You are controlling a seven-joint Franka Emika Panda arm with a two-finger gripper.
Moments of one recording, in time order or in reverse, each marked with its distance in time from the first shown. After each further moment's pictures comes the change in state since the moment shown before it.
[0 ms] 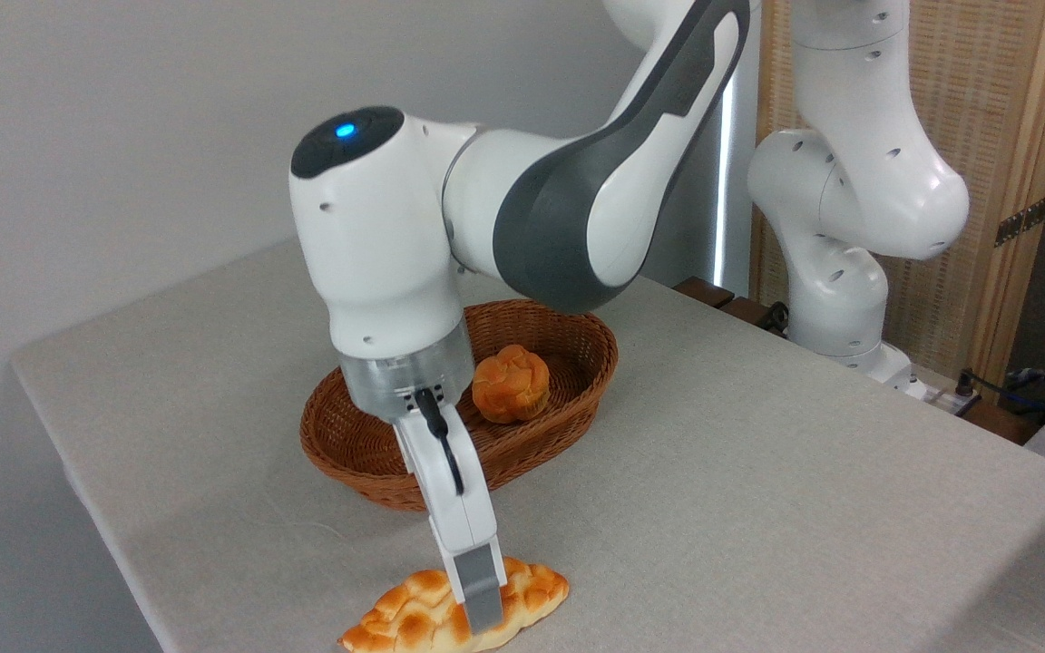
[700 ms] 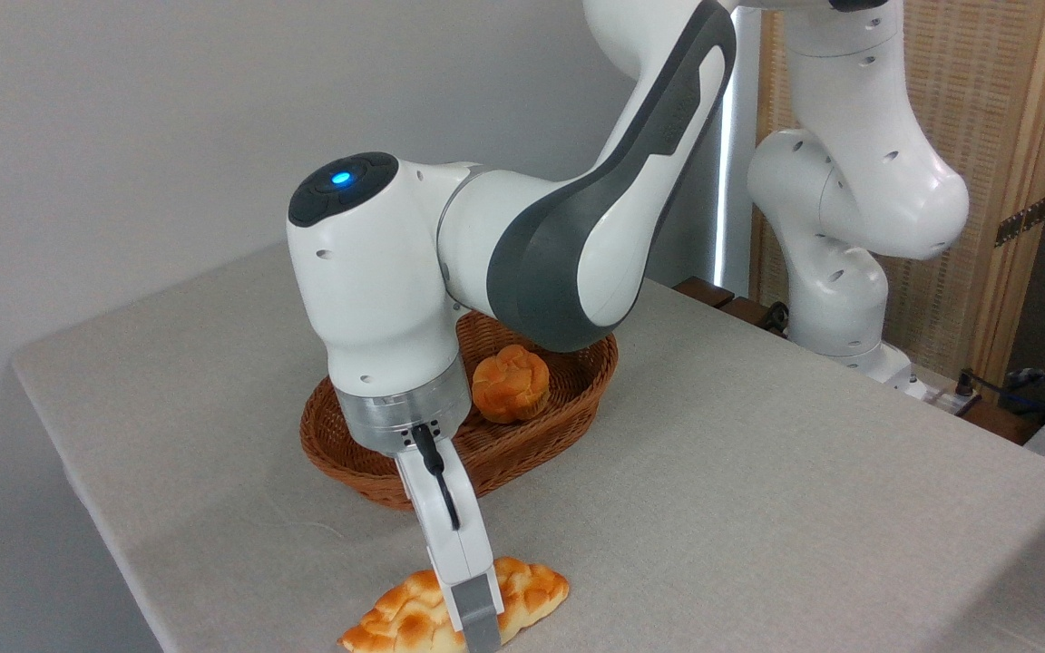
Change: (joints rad) arm 0.000 0.038 0.000 0.000 0.000 0.036 0.000
